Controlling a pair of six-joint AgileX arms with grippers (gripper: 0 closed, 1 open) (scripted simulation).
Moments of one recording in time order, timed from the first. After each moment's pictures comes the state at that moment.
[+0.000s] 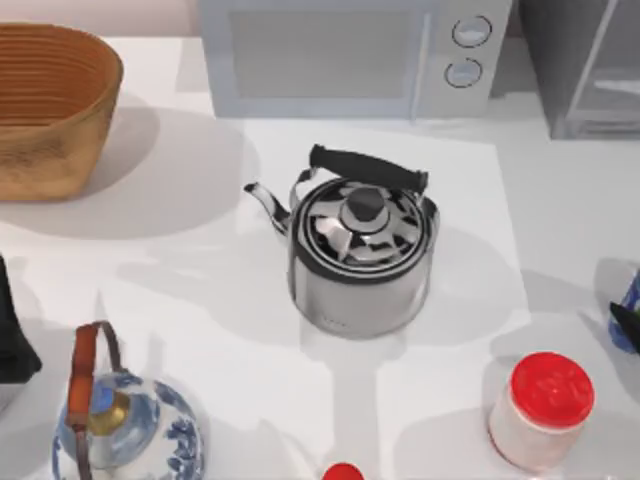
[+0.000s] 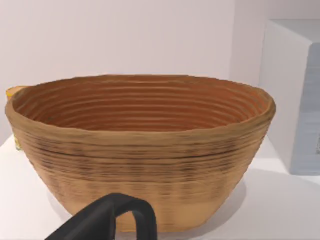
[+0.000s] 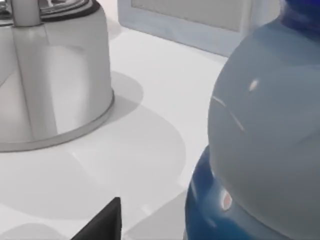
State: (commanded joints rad) left arm 0.00 0.00 0.00 0.00 0.00 0.00; right arm -0.38 2.15 0.25 1.65 -1.12 -0.22
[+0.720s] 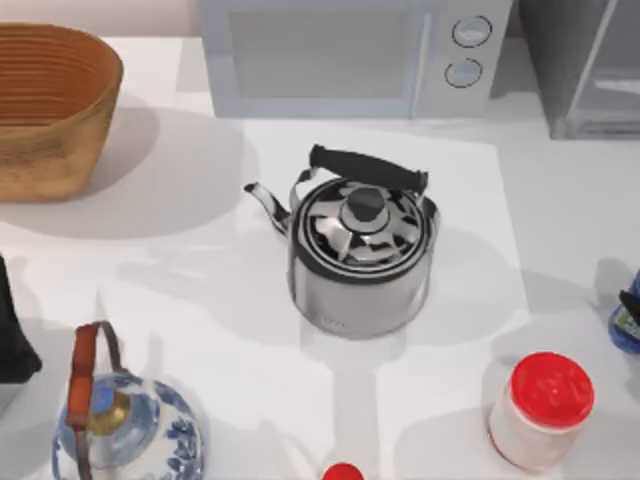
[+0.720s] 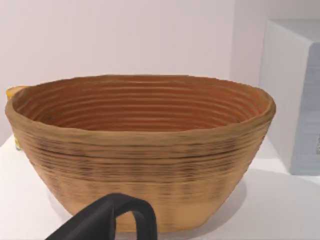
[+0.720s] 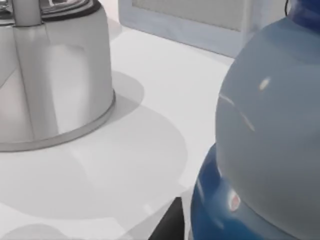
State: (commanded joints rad) left arm 0.00 0.00 0.00 0.00 0.00 0.00; right arm -0.38 2.15 0.25 1.65 -1.12 -0.22
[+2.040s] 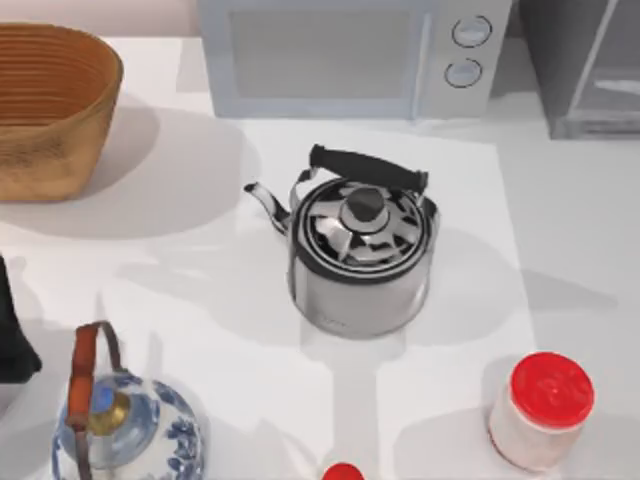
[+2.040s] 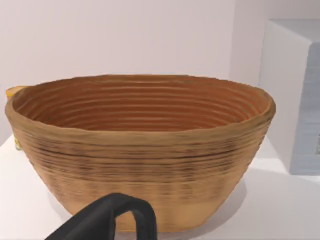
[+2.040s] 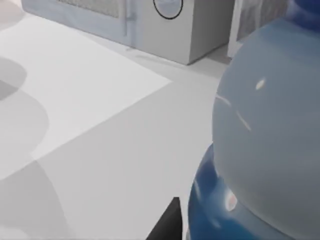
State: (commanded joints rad) left arm 0.00 0.00 0.00 0.00 0.00 0.00; right arm -0.68 1.84 0.48 0.82 -1.25 -0.57
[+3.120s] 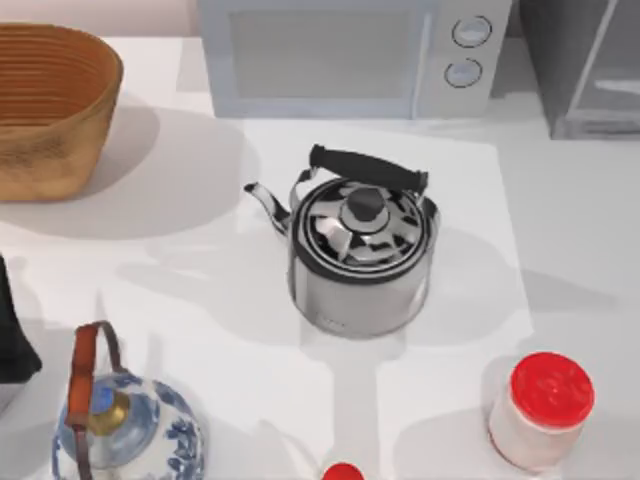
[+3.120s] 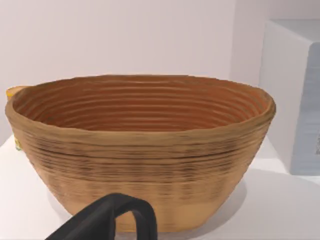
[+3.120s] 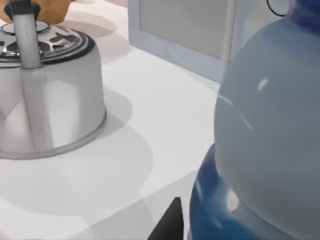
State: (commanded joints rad) left arm 0.00 0.00 0.00 0.00 0.00 0.00; right arm -0.64 1.73 0.60 0.15 -1.43 -0.98
